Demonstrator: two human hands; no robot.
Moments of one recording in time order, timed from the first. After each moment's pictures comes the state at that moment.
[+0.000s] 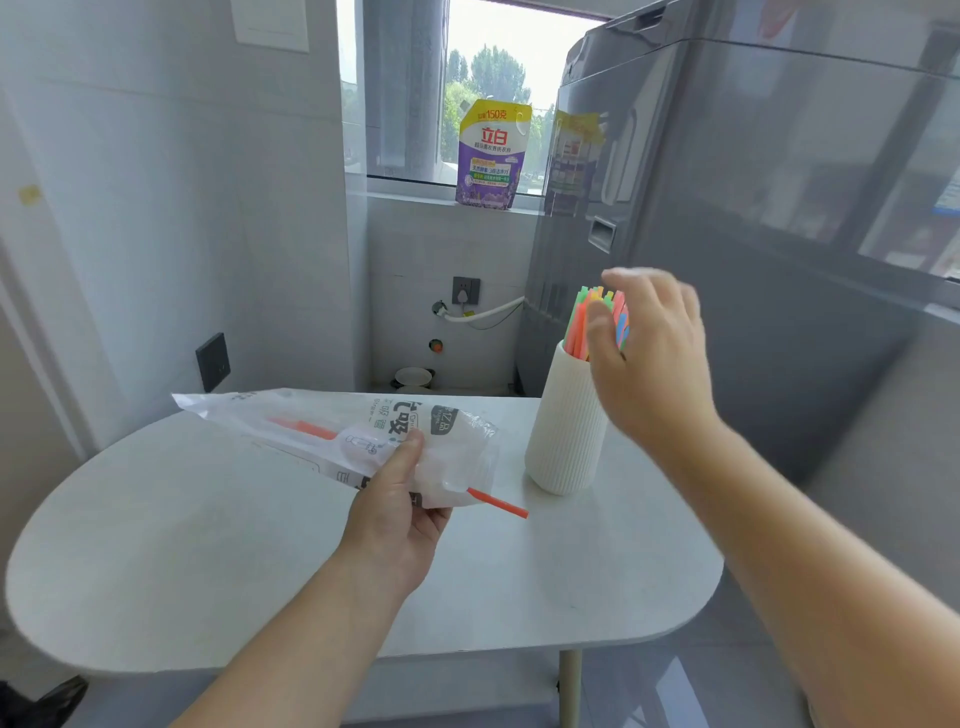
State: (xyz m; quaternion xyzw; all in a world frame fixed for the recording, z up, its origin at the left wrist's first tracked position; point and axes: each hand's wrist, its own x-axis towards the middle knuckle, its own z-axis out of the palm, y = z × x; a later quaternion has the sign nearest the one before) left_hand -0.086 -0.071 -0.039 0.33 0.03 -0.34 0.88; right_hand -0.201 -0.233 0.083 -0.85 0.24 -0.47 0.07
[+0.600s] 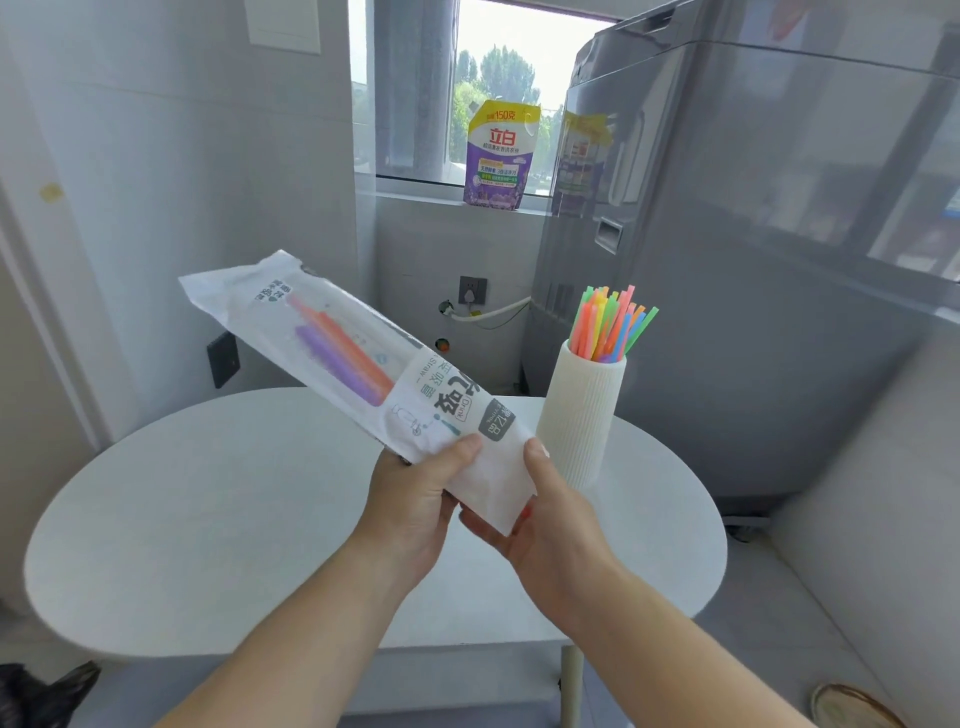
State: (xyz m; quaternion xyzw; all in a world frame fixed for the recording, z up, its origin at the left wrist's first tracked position) left_hand -0.094 -0.071 -0.034 0.40 -0.21 -0.30 0.84; right_hand -0.204 -0.139 -0.004 -0.42 0.31 -0.23 0.82
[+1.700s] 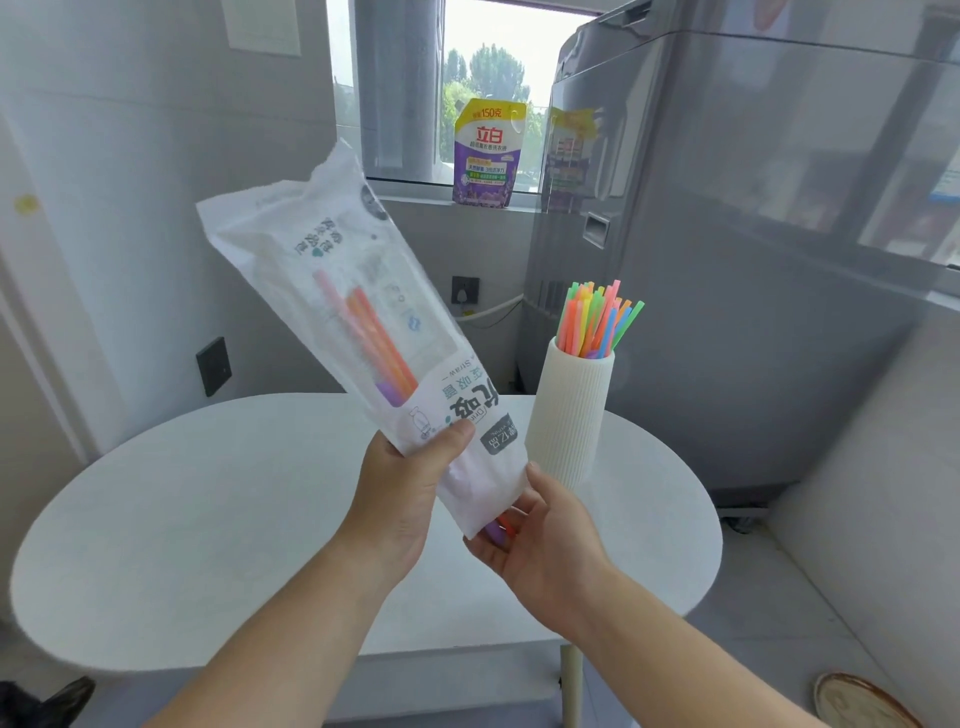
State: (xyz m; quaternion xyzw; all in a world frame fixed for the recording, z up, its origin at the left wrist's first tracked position) left_hand -0.095 -0.073 -0.021 0.49 -0.26 -0.23 0.80; right_hand -0.204 -0.163 -0.033 -0.38 0.30 -0.16 0.86
